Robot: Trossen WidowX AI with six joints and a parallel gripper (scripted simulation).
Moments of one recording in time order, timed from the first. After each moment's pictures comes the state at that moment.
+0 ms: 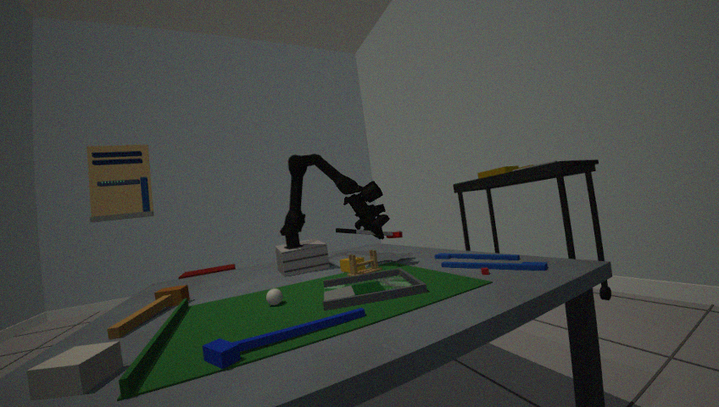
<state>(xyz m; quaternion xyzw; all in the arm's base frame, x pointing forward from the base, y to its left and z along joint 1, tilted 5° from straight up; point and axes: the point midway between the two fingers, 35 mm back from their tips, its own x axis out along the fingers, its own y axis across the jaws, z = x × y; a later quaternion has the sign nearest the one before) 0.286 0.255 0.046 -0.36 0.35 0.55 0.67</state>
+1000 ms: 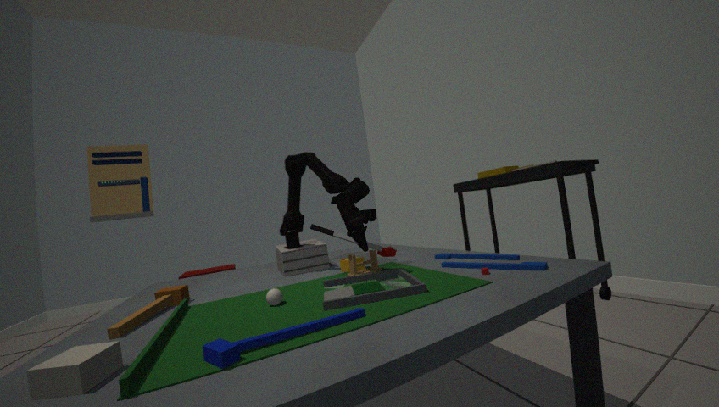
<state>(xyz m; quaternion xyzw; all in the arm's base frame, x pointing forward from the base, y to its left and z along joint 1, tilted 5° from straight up) 0.404 0.091 0.054 -0.41 0.43 0.30 0.74</state>
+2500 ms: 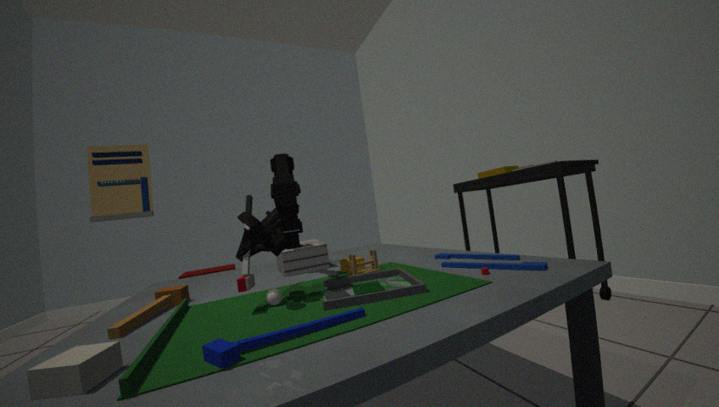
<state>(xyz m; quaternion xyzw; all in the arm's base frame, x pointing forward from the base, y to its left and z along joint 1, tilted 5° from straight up) 0.368 -0.264 0.103 -0.50 0.71 -0.09 0.48</state>
